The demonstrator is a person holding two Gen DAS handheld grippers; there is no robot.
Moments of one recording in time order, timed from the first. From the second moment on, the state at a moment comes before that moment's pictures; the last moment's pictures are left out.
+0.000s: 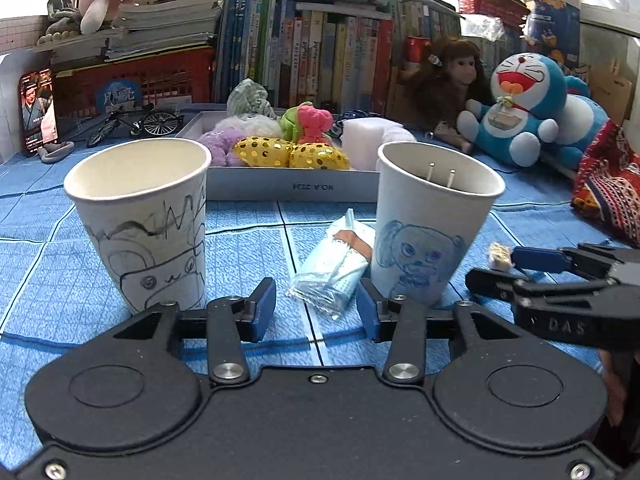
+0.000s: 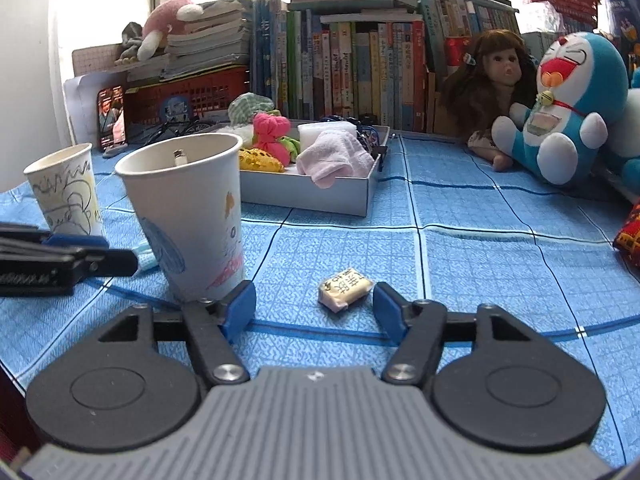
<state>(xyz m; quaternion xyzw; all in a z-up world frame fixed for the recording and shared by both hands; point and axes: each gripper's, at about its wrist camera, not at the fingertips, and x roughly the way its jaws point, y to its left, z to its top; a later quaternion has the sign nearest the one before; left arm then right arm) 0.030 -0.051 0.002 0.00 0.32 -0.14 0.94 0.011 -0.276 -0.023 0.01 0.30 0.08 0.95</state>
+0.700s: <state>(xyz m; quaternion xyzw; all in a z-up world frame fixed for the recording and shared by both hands) 0.033 -0.059 -0.003 0.01 0.32 -0.13 0.94 0.012 -0.273 -0.026 0.01 0.29 0.09 0.95</state>
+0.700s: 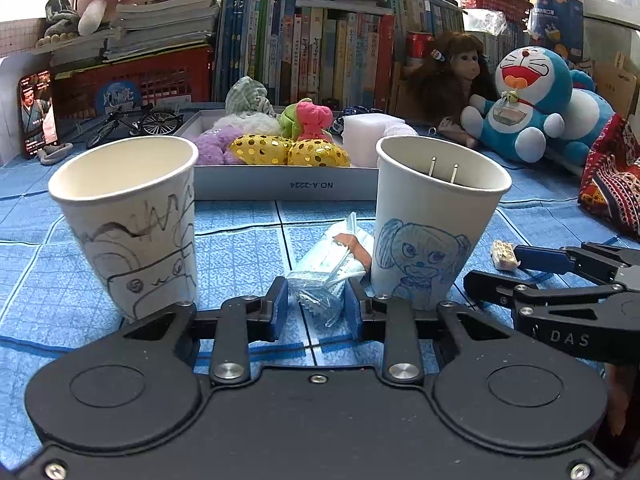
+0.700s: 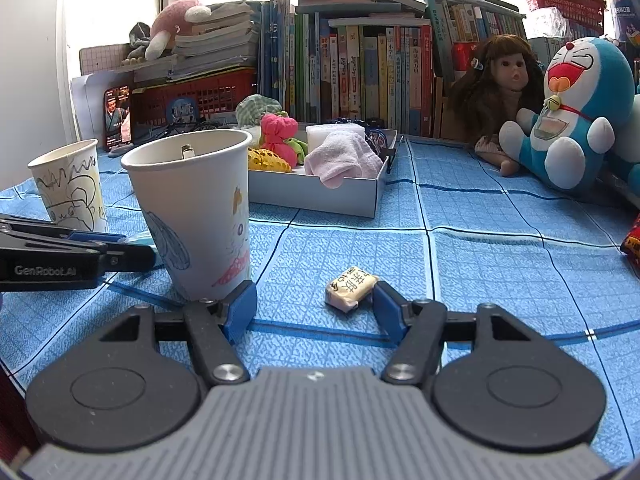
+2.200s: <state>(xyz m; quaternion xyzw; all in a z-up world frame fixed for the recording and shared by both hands) 0.020 -0.057 0.010 0.03 0.33 -0.17 0.93 0.026 -0.272 -0.013 0.02 0.30 0.02 0.95</state>
